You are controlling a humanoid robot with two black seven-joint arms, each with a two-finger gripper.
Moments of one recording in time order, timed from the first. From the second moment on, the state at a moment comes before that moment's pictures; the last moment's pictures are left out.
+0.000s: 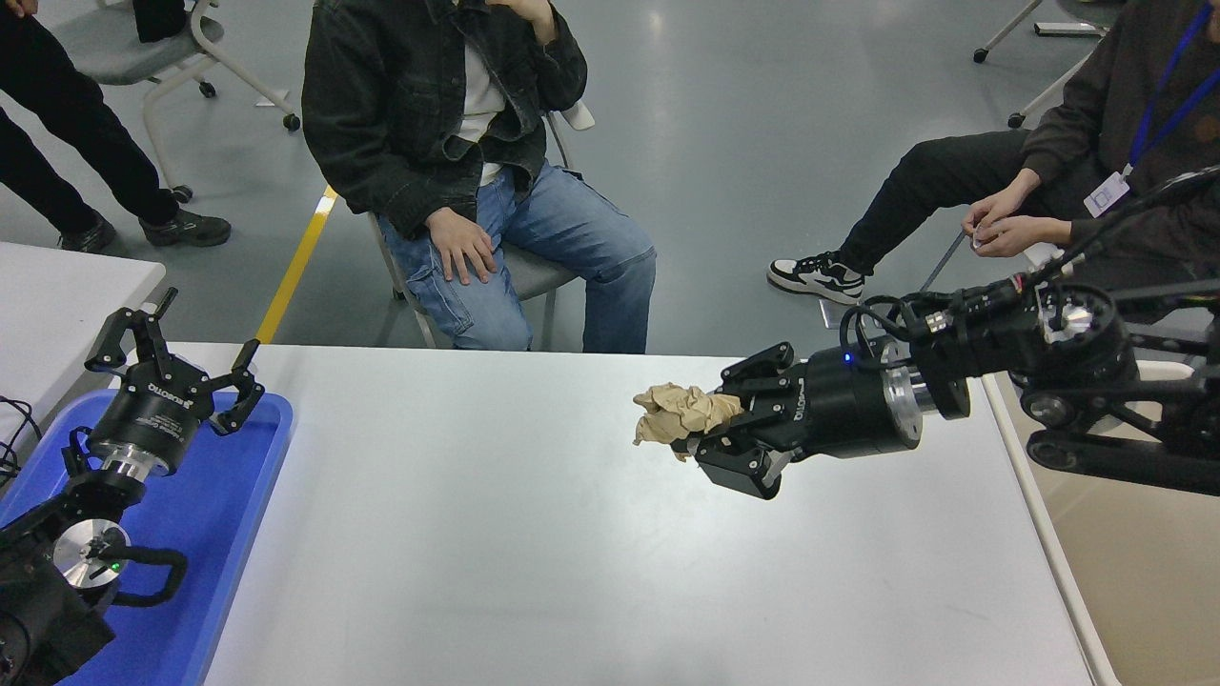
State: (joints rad) left arm -0.59 0.43 -0.63 -0.25 -0.08 -0.82 -0.58; right arm 1.63 -0.72 -0.39 1.67 -1.51 -0.01 0.38
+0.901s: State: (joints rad) left arm -0.59 0.43 -0.63 -0.25 -0.08 -0.82 -0.58; right arm 1.53 -1.03 -0.37 1.25 -1.48 0.00 0.42
